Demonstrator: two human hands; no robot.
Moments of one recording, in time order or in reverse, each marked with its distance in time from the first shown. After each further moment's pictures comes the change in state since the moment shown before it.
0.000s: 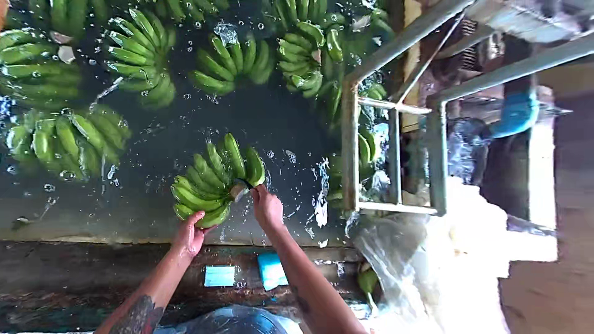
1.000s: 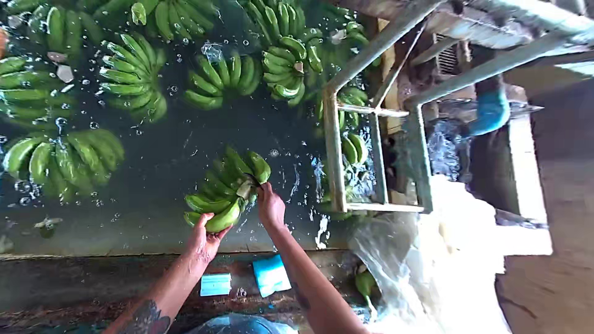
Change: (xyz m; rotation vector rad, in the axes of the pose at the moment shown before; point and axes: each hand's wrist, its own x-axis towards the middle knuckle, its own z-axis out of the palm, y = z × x) left_hand -0.037 0.006 0.067 -0.179 0.079 -0.170; right_hand 0.014 0.022 -0.011 0.068 0.182 -0.001
